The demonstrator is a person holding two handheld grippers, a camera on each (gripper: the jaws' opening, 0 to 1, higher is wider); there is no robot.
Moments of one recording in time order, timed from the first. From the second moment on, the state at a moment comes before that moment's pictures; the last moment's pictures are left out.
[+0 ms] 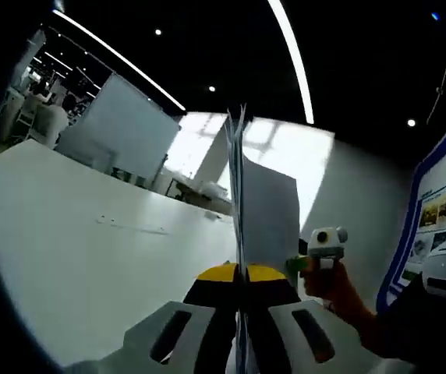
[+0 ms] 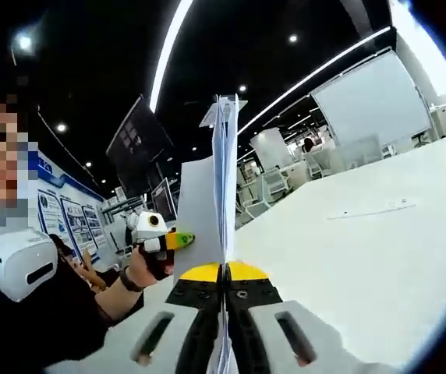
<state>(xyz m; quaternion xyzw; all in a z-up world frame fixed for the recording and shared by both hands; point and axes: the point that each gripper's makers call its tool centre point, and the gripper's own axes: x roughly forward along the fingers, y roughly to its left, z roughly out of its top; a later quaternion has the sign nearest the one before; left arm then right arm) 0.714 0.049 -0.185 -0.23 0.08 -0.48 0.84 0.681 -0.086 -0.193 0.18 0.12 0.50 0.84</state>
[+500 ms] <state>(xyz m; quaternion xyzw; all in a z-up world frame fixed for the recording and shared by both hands) 0.725 0.048 -0.200 -0.21 0.08 -0.46 0.86 0.692 -0.088 -0.205 0.19 0.13 0.48 0.85</state>
